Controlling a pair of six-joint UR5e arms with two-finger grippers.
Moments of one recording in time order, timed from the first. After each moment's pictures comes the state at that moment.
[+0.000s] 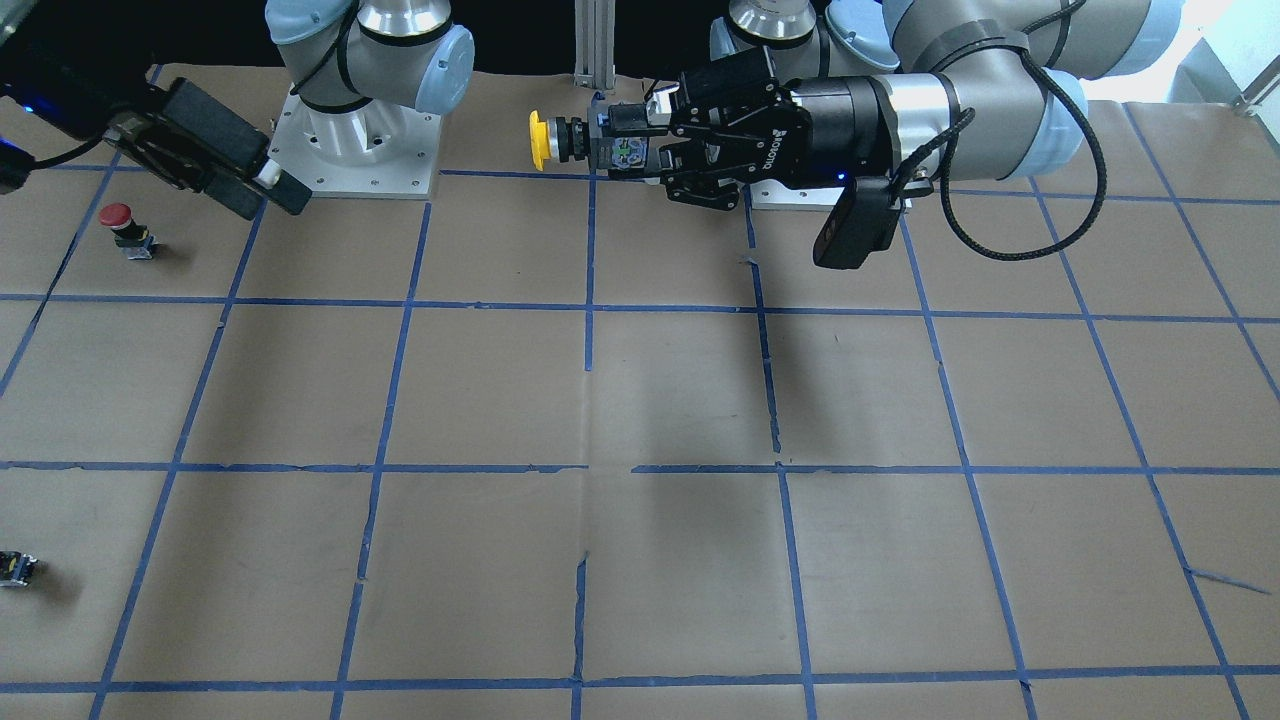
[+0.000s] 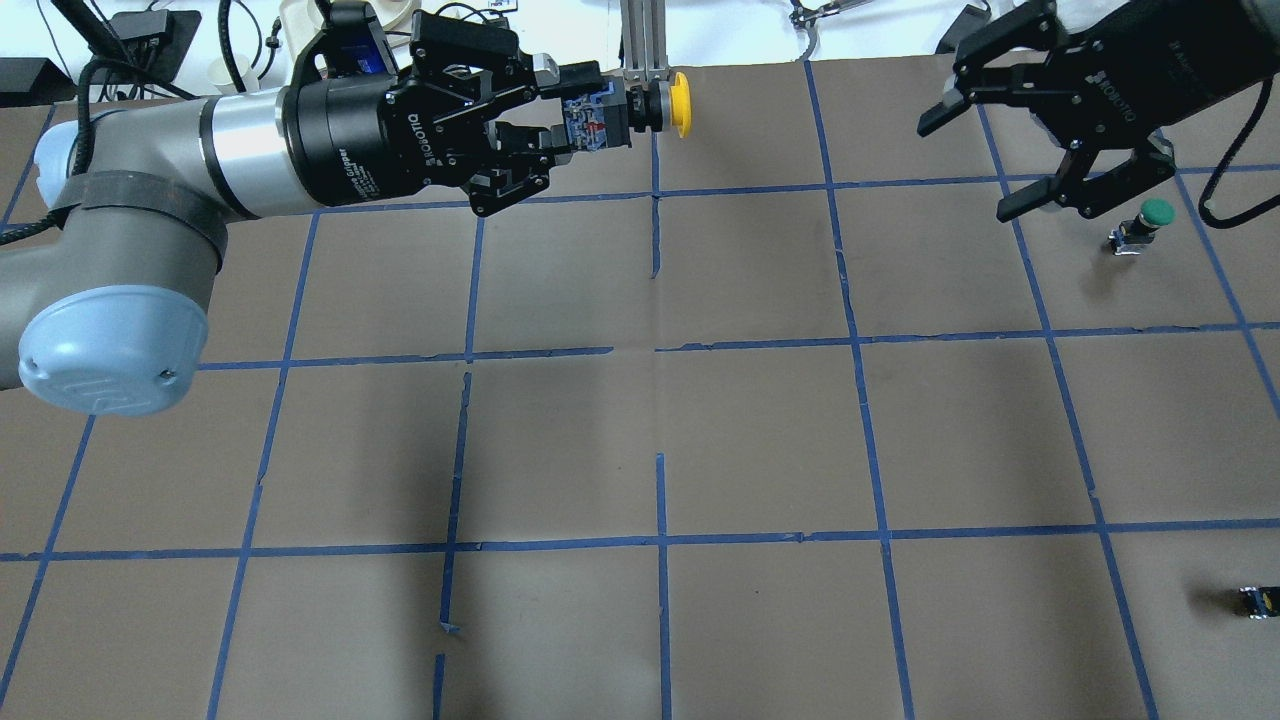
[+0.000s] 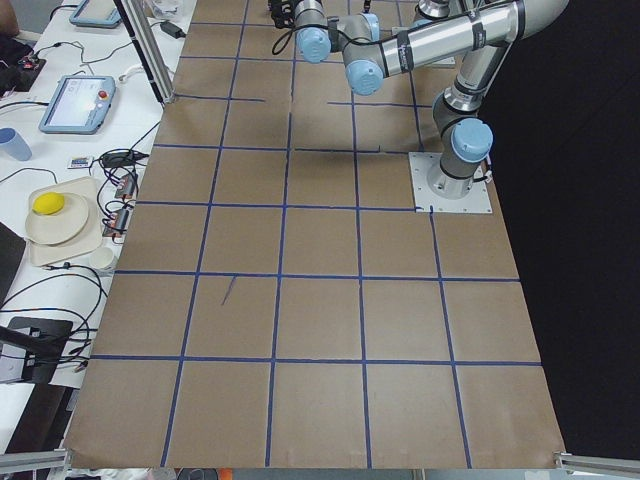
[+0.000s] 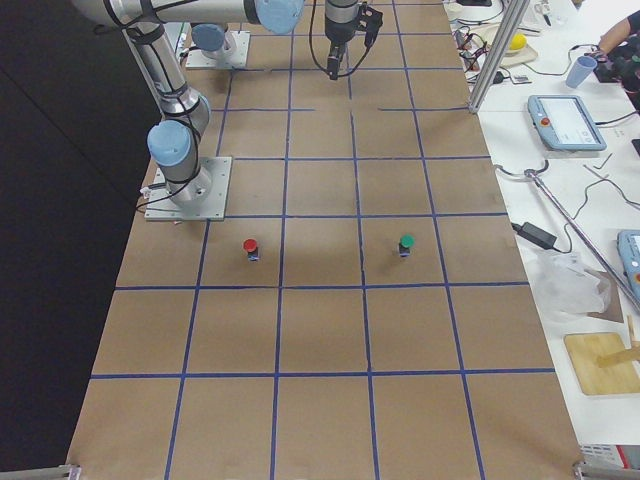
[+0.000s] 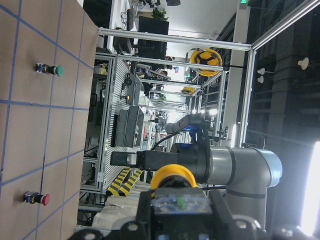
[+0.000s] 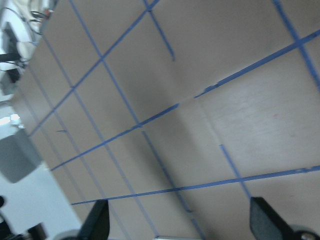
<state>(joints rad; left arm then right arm) -1.46 -1.54 -1.94 -1.30 0.00 -0.07 1.22 -1.65 1.60 -1.33 -0.78 0.11</state>
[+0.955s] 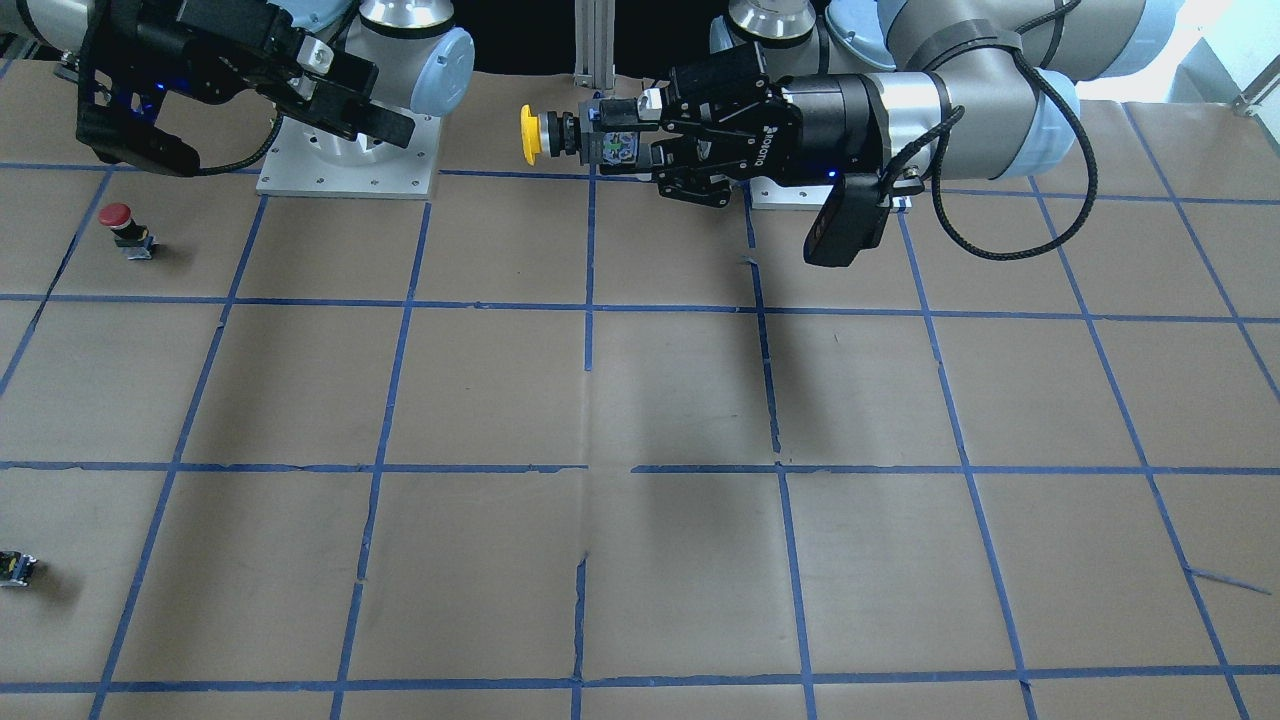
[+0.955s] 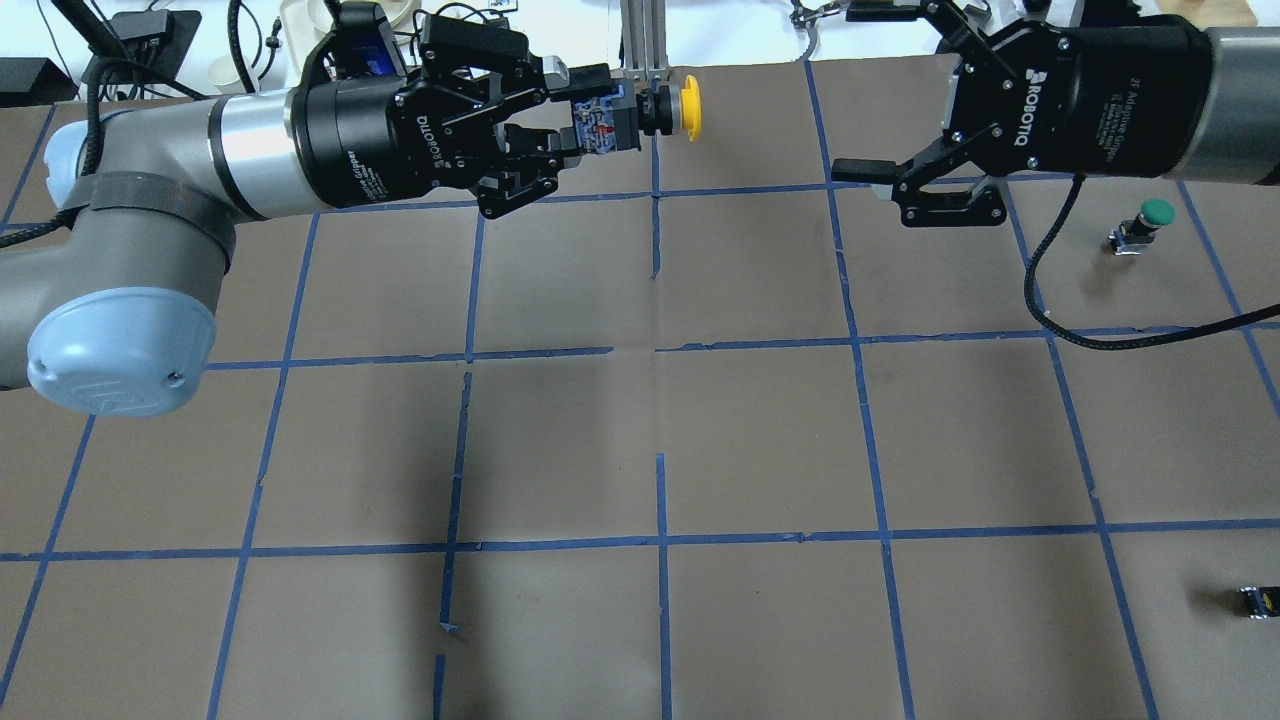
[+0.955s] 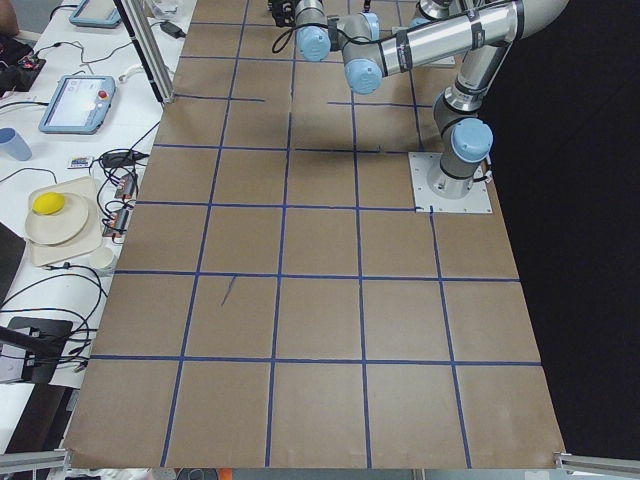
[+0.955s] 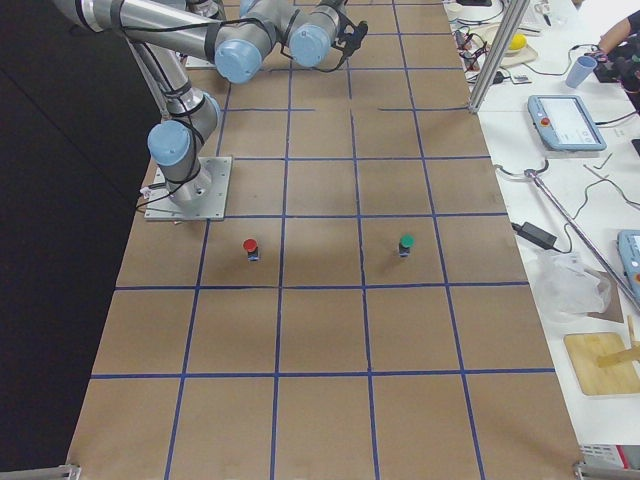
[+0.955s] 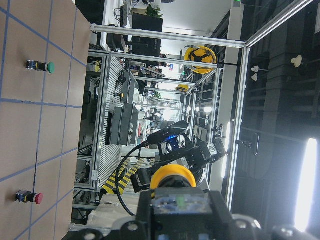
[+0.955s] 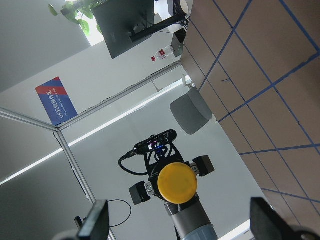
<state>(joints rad) -1.47 -1.54 -1.94 -1.29 -0.01 -0.07 1.25 -1.80 1.88 -1.33 -0.17 0.15</state>
